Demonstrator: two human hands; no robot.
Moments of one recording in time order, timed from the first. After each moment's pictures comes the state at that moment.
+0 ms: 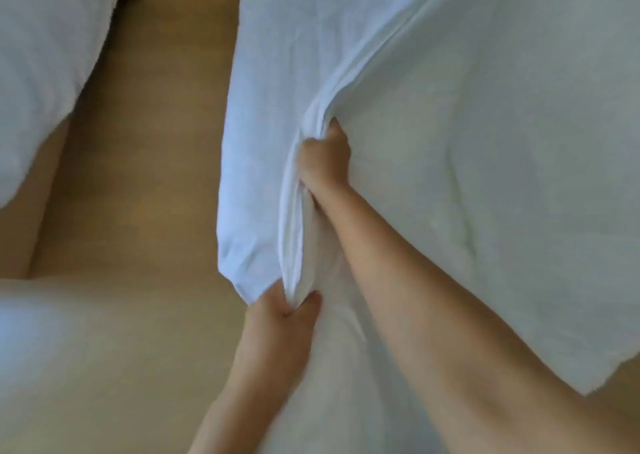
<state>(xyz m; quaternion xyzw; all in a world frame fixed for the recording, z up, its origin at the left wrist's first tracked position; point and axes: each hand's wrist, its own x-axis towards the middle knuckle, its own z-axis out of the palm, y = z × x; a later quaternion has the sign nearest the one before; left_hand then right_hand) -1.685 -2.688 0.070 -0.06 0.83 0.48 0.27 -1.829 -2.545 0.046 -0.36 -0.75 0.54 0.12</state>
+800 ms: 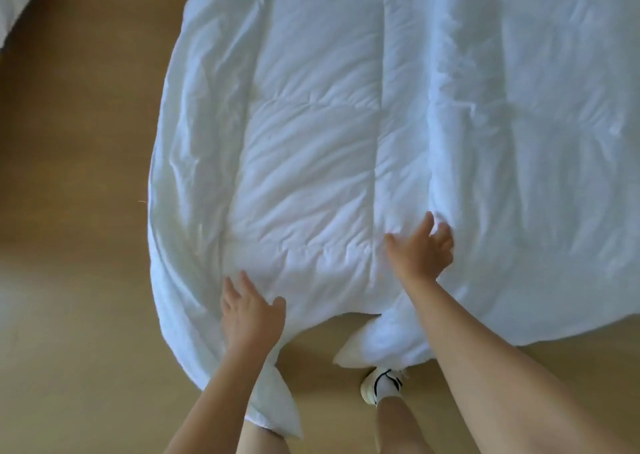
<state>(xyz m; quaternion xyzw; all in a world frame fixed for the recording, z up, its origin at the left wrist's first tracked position) -1.735 -2.679 -0.081 -0.14 0.89 0.25 0.35 -1.724 -2.437 -0.090 -0.51 -0.84 0.15 -0.06</state>
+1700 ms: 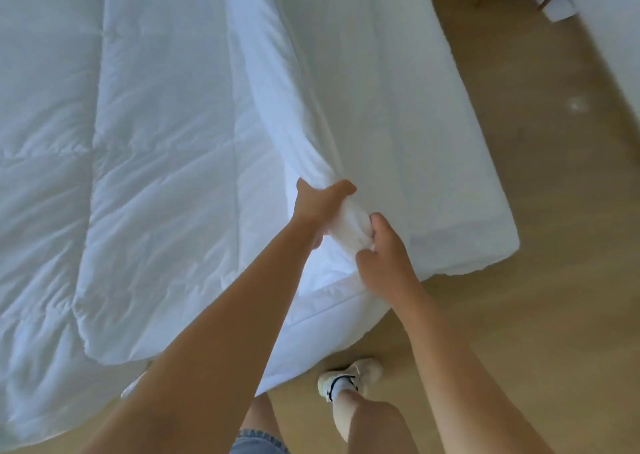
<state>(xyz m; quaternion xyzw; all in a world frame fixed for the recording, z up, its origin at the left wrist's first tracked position) -1.644 -2.104 0.049 -0.12 0.64 0.58 0.48 -1.520 -2.065 0.070 -0.41 -0.79 0.46 -0.01</state>
